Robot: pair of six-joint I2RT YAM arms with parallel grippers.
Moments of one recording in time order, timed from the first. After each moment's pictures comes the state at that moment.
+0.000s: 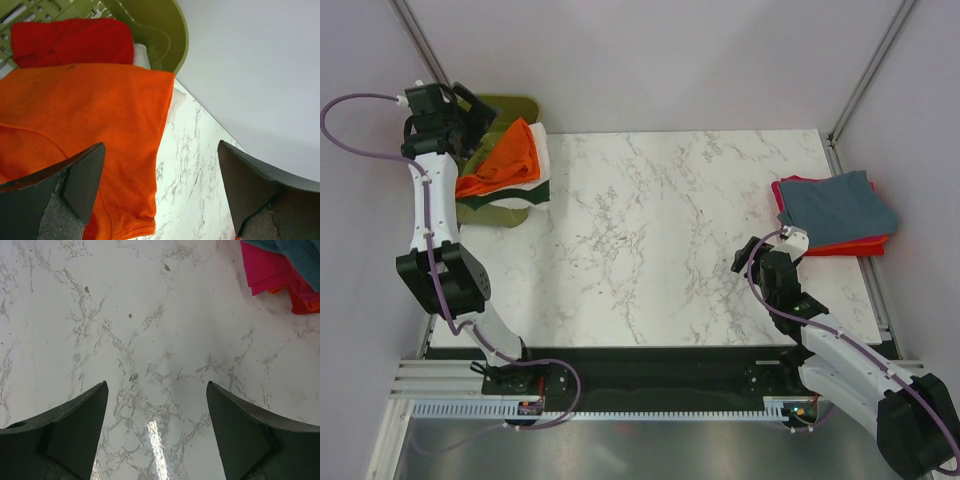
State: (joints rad) left arm 0.27 1.78 1.90 -0.61 0.17 -0.71; right arm 0.43 0.84 0.28 0.08 0.44 0.60
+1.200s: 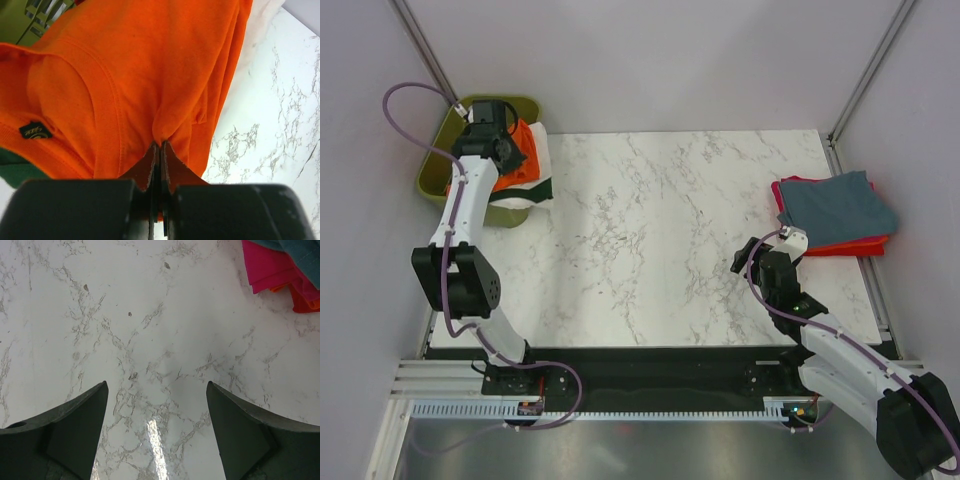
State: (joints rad) left arm 0.03 1.76 1.77 -0.80 -0.24 -0.47; right arm 0.43 0.85 0.28 0.08 0.44 0.60
